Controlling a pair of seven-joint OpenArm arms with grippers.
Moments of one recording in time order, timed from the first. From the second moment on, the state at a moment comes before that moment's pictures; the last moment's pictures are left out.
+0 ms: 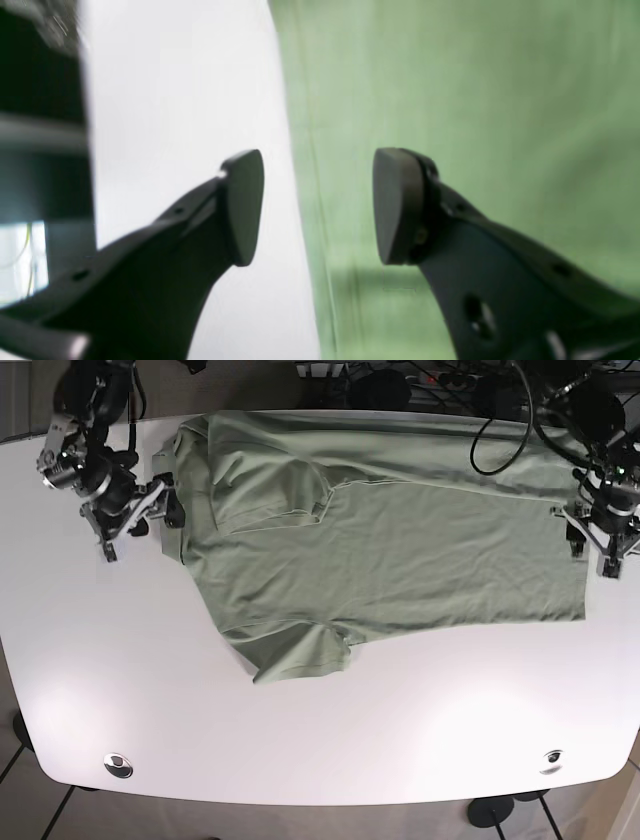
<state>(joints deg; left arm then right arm) 6.6 -15.0 -42.0 99.4 -1.1 -40.1 45.1 -12.6 13.2 23.9 107.3 33.8 27.9 -64.4</state>
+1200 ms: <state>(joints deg) -29.8 -25.0 -33.4 32.2 6.2 -21.9 20.8 24.3 8.3 1.8 52.5 24.0 28.4 -42.4</state>
